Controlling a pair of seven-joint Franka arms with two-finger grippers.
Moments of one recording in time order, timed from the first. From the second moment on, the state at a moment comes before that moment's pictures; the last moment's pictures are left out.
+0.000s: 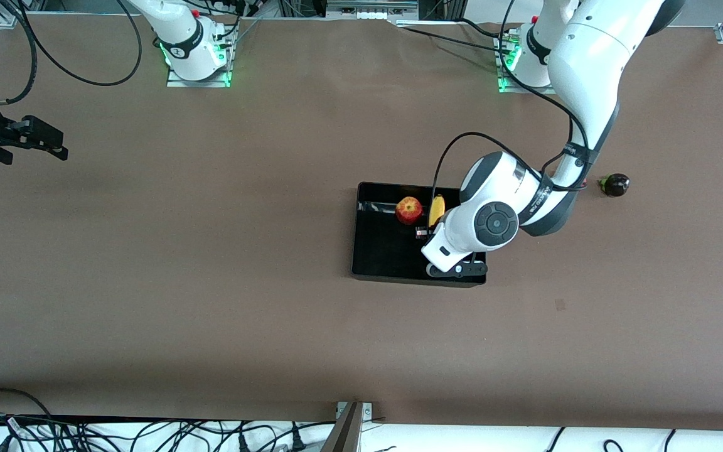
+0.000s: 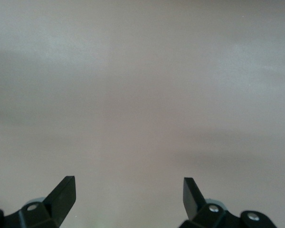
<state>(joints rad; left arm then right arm) -0.18 0.74 -0.36 -1.45 0.00 1.97 -0.55 -0.02 0.00 -0.02 -1.65 -0.01 1.62 -0.14</state>
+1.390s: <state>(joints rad) -0.18 0.82 -0.35 -1.50 0.08 2.10 -0.54 -0.02 0.00 -0.02 -1.65 -0.01 1.59 -0.14</state>
